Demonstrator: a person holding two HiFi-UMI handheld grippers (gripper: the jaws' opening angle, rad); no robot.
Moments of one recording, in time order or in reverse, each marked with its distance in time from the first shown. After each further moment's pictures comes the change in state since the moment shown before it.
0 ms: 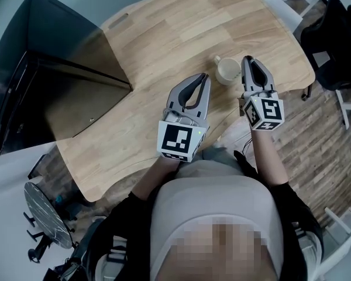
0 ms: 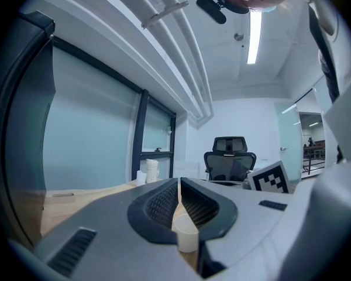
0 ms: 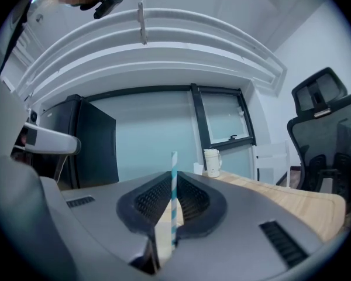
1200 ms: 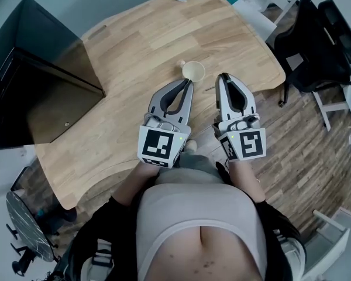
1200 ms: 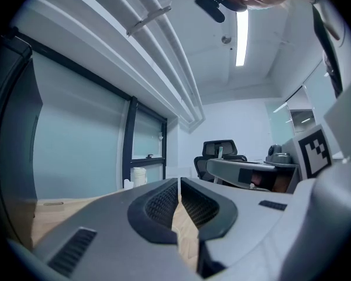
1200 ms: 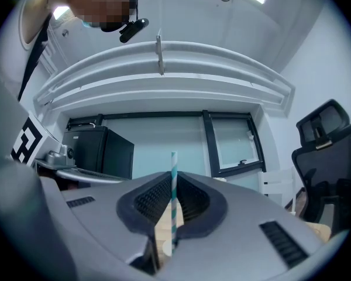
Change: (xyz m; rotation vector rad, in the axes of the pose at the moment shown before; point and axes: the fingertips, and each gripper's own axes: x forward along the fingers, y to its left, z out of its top) left arm -0.003 -0.066 0.017 0.058 -0.044 -0.049; right arm -0.100 0.040 0.090 -0.082 -0.212 0.092
